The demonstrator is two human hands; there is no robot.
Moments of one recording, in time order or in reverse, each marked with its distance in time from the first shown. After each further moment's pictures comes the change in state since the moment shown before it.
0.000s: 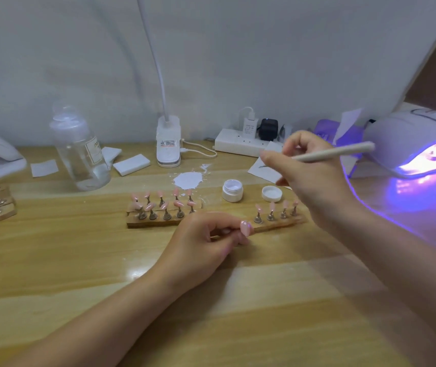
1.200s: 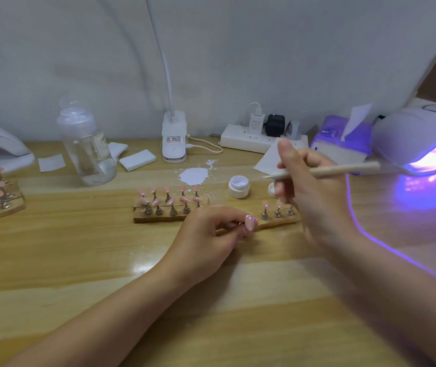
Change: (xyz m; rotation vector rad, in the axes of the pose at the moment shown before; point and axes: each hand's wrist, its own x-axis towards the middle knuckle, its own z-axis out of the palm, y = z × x) left_hand 0.001 -0.001 -0.001 0.026 0.012 0.024; right_hand -0.026 0.005 0.012 0.257 0.041 0.087
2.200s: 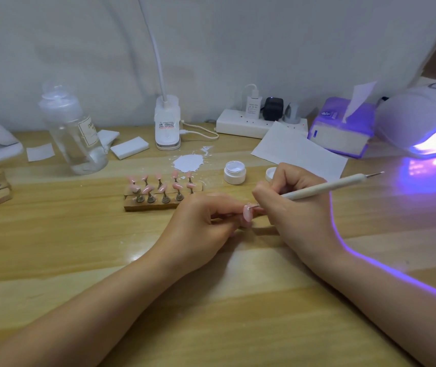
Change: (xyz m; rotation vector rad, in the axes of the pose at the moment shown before) left_hand 0.000 -0.003 -0.001 0.079 -0.048 0.066; right_hand -0.032 0.016 0.001 -0.080 -0.163 -0.138
